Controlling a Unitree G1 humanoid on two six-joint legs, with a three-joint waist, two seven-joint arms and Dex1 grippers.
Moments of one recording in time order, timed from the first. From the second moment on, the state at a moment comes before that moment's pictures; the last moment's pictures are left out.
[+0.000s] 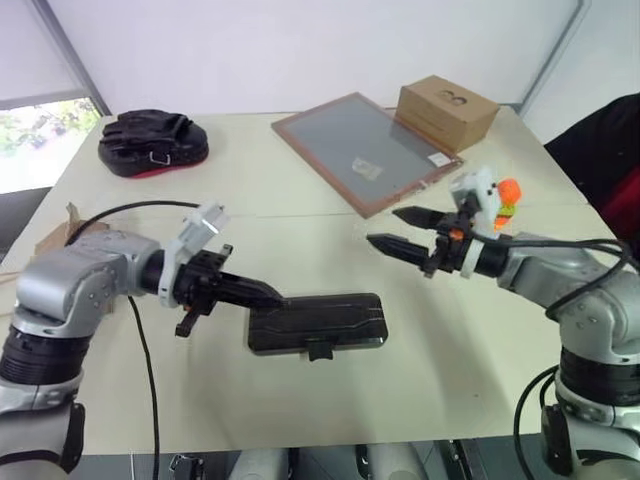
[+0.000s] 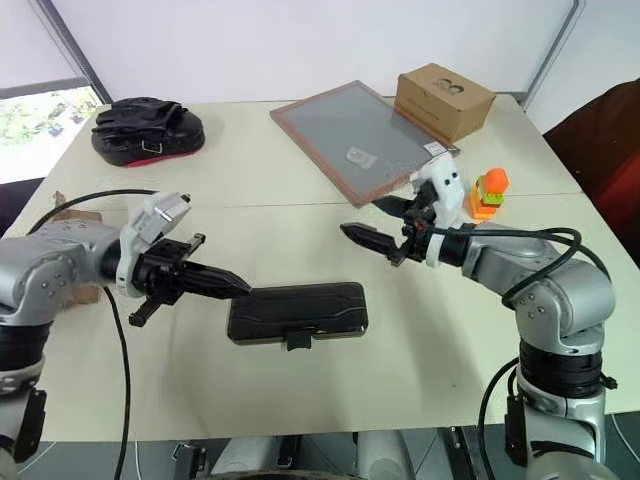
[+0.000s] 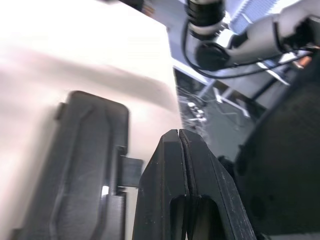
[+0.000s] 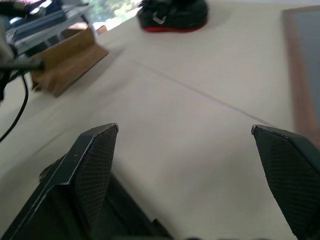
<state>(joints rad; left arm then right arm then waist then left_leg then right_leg) -0.56 0.83 0.03 -0.21 -0.74 1.02 -1.41 -0.49 -0.57 -0.18 -0.48 0.73 1.11 0.63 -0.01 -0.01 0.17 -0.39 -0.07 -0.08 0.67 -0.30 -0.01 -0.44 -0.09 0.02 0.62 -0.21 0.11</state>
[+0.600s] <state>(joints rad) -0.79 0.54 -0.28 0.44 -0.30 0.41 -1.40 -0.42 -0.63 0.19 -0.68 0.71 1.06 0.67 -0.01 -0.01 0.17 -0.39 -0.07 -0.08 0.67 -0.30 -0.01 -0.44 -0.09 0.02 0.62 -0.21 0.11</state>
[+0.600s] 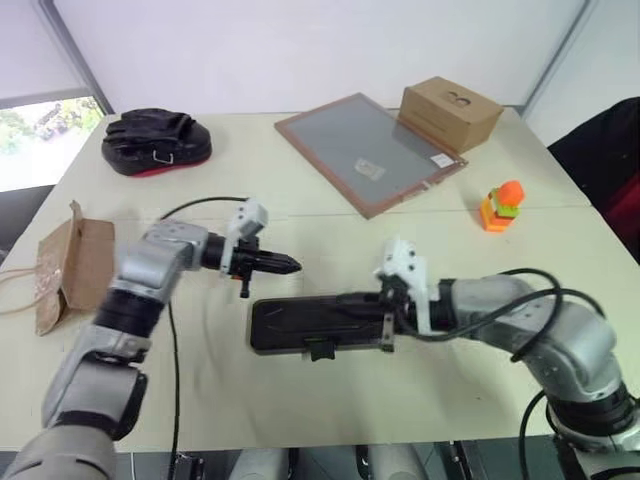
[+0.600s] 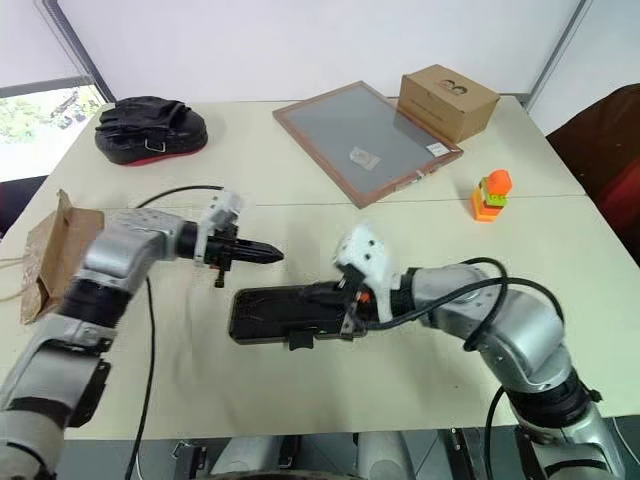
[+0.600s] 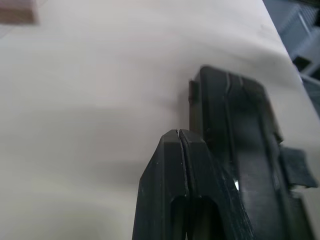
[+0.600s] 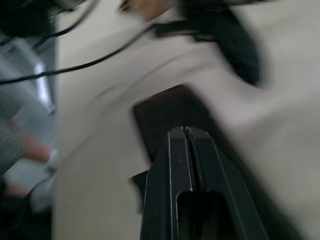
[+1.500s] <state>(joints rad) -1.03 0.28 -0.37 1.06 -0.01 -0.08 -1.57 -0.41 -0.64 0.47 -0.72 0.48 1.08 0.58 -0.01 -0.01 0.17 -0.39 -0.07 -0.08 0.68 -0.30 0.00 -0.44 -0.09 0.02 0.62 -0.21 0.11</state>
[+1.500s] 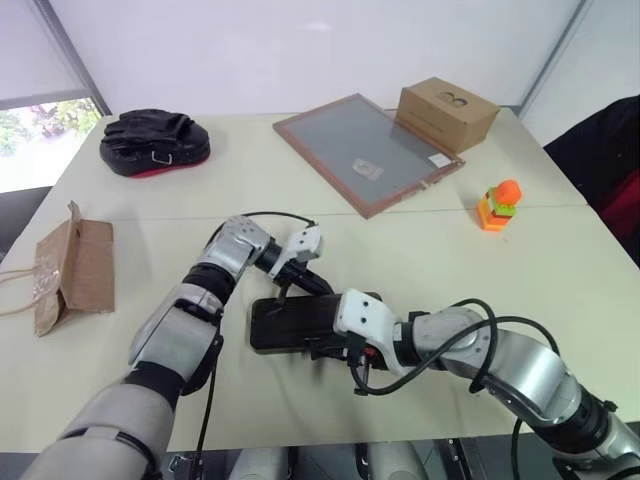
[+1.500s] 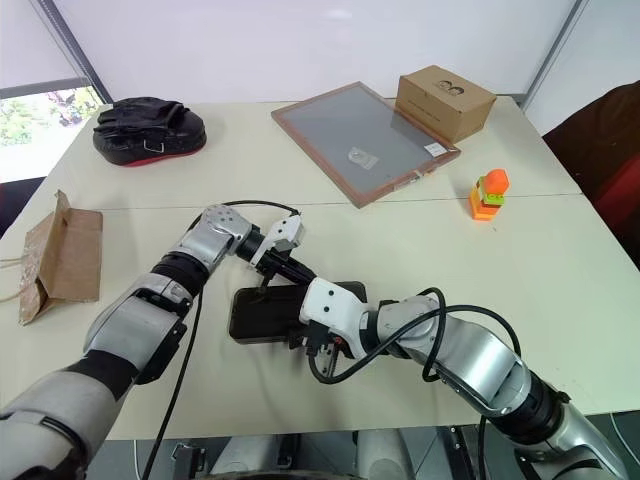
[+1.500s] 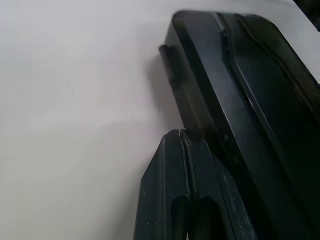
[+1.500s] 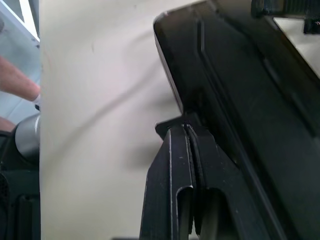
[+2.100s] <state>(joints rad) -0.99 0.30 -0.36 0.98 0.01 -0.07 -1.59 -0.40 -0.65 0.59 -0.65 0.35 1.00 0.62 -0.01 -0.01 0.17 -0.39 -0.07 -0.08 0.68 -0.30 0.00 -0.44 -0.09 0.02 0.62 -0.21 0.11</state>
